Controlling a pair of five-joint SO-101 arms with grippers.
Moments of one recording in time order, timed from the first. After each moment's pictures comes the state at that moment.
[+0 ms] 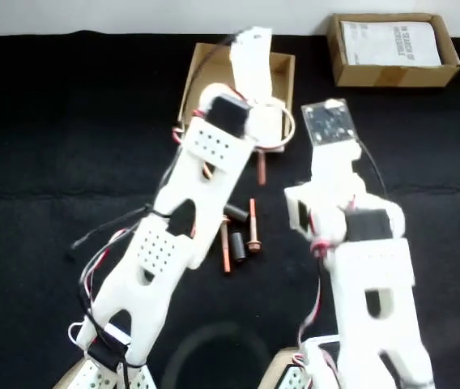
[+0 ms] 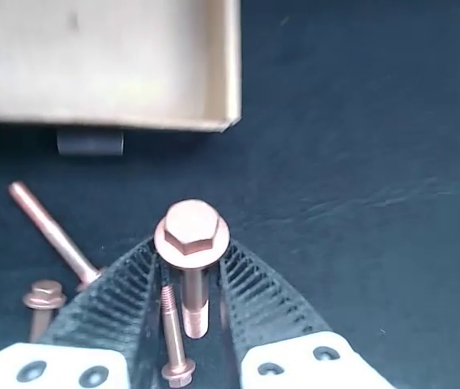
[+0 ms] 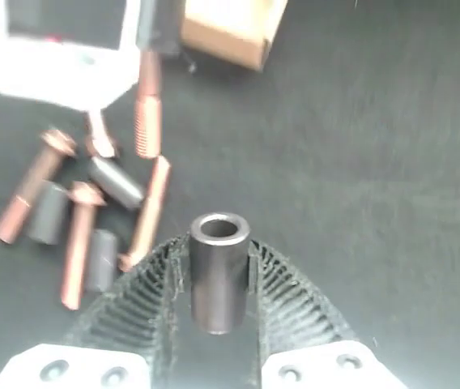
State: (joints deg) left arm 25.6 54.1 -92.4 101.0 29.2; right arm -14.9 -43.8 35.6 66.8 4.4
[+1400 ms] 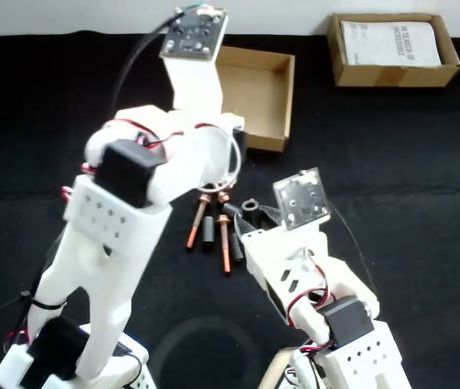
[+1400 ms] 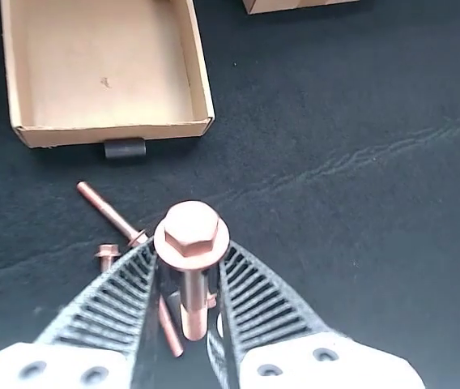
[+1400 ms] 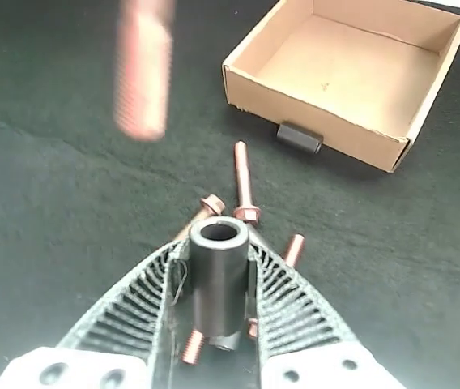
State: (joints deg) left arm 25.8 -16.8 -11.7 78.1 21.4; right arm -33.3 -75.3 64.5 49.3 -4.5
